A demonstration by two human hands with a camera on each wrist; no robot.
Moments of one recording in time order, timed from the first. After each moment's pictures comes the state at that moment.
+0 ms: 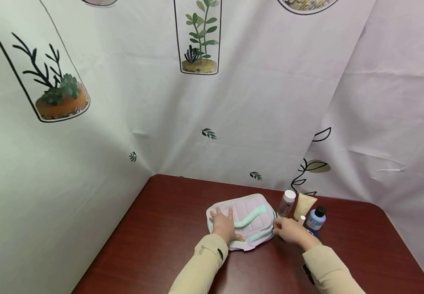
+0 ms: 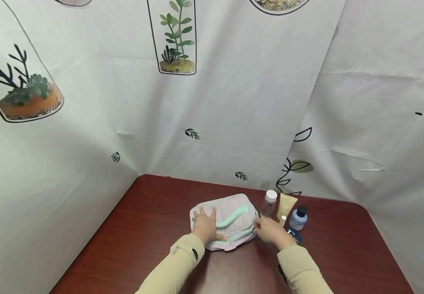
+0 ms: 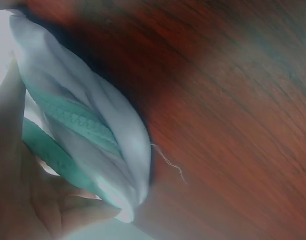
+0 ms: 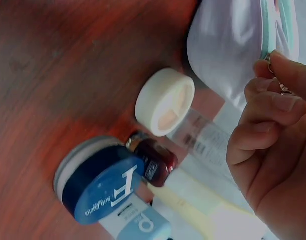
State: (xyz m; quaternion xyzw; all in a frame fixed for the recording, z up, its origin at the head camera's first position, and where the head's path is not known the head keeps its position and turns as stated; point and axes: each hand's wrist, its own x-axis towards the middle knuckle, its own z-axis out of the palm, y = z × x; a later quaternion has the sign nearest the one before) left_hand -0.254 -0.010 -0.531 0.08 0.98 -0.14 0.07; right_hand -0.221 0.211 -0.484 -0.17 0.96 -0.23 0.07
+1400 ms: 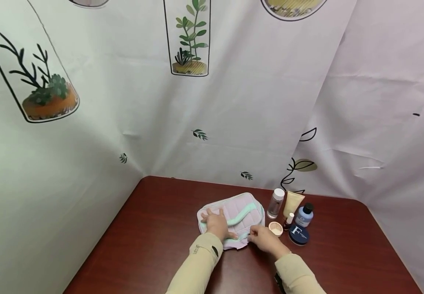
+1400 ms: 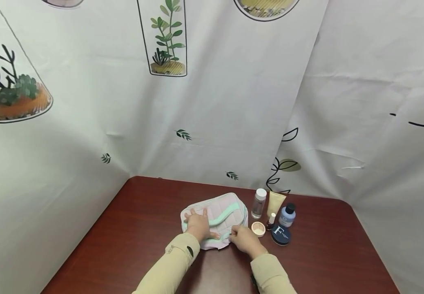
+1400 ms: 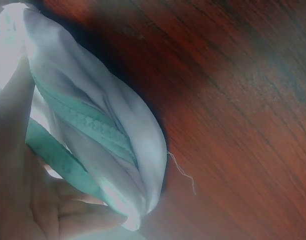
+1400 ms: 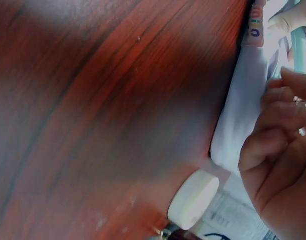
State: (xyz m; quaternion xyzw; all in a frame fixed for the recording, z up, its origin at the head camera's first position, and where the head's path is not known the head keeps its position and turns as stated) left_hand -0.253 -0.003 -0.523 0.04 0.99 -0.14 0.08; right_hand -0.203 0.162 -0.524 -0.17 0.94 -0.29 -0.02
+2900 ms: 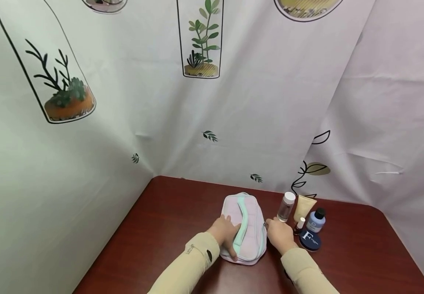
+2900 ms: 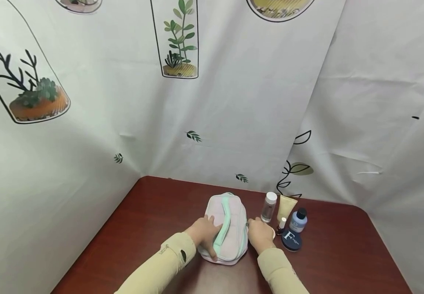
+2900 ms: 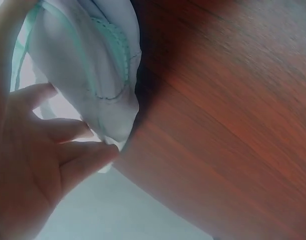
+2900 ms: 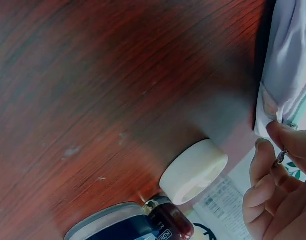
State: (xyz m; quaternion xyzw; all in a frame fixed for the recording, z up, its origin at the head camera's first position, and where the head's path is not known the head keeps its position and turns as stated) left_hand -0.242 -0.025 -0.505 0.30 0.93 -0.19 0.10; right_hand -0.228 0.171 -0.519 -0.06 0.99 -0.08 -0.05
